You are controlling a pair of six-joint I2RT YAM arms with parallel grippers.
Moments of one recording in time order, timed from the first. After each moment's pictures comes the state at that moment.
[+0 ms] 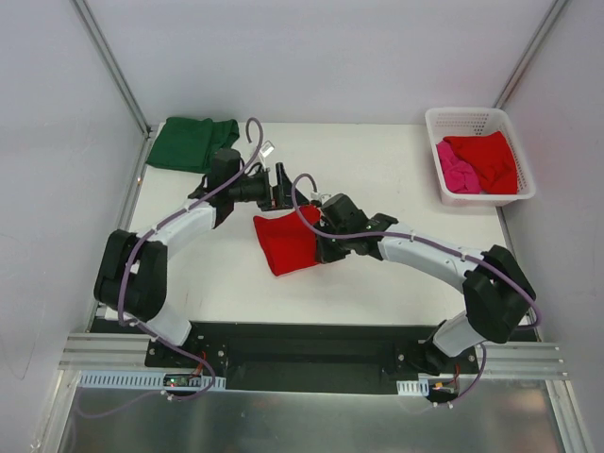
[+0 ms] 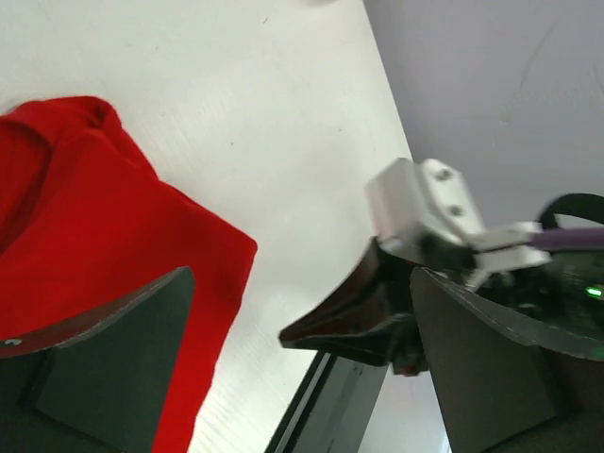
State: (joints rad) left arm -0.34 1.60 1.00 0.13 0.85 -0.68; right arm 0.83 1.52 1.04 -0.45 -0.12 0.46
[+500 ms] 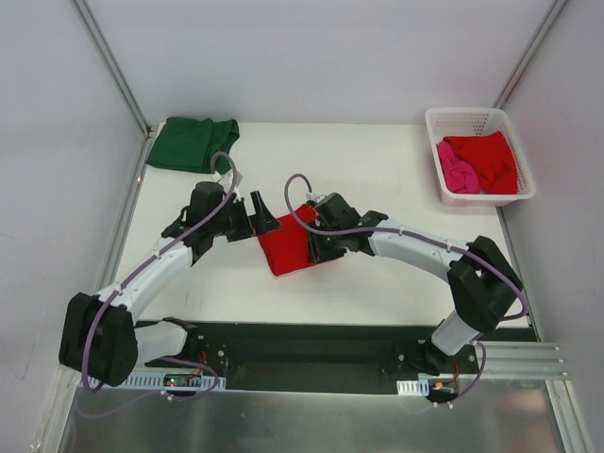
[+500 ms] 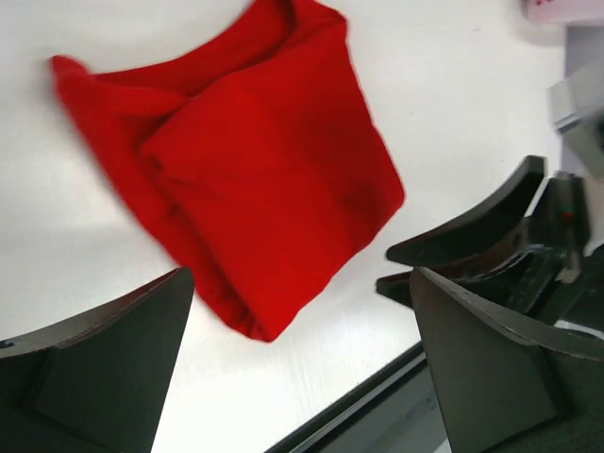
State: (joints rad) left arm -0.34 1.21 0.75 -0.16 0.44 -0.62; right arm 0.83 1.62 1.07 -0.45 -0.11 0.46
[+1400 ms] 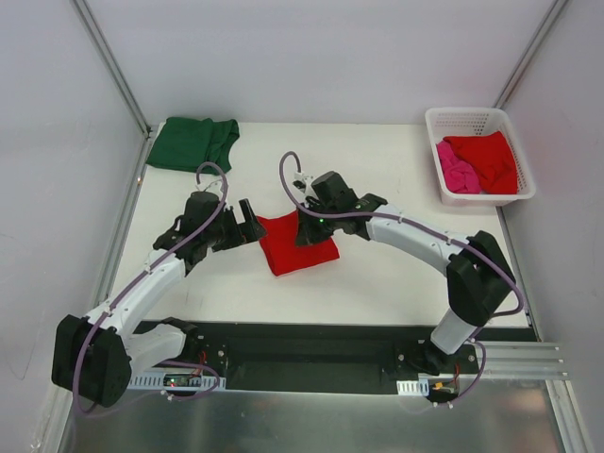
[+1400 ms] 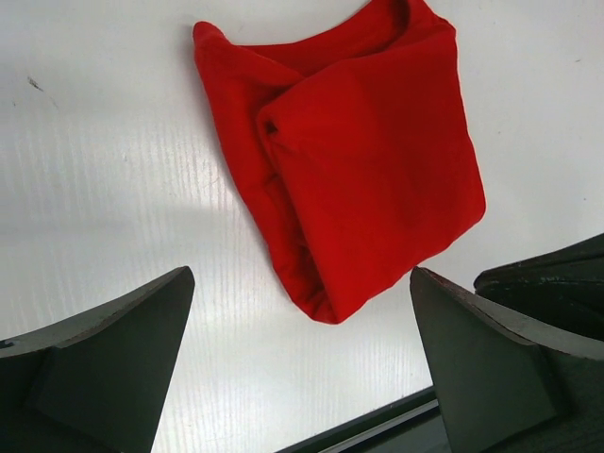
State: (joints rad) left arm -0.34 1.06 0.69 -0.34 0.18 -0.60; right arm 0.80 1.66 1.26 -0.44 -0.29 0.40
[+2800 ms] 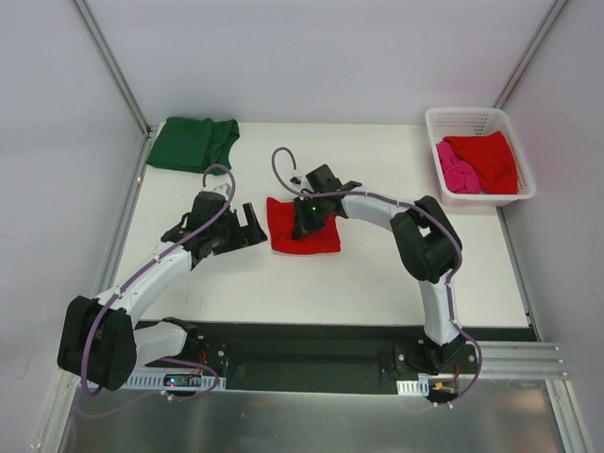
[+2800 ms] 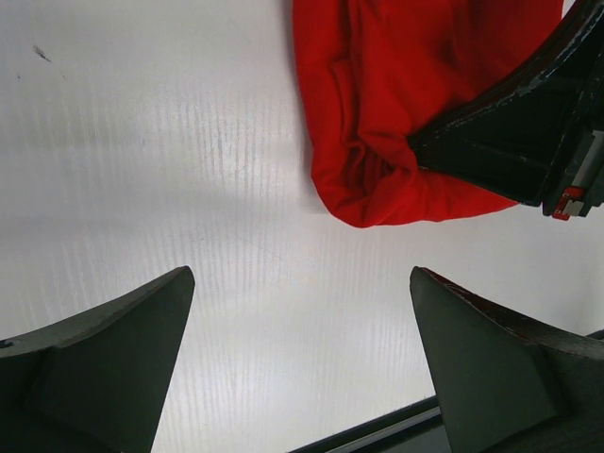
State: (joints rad) left arm -0.34 1.16 0.69 -0.34 0.17 -0.59; right arm 0.67 2.09 1.47 -0.38 -0.44 0.35
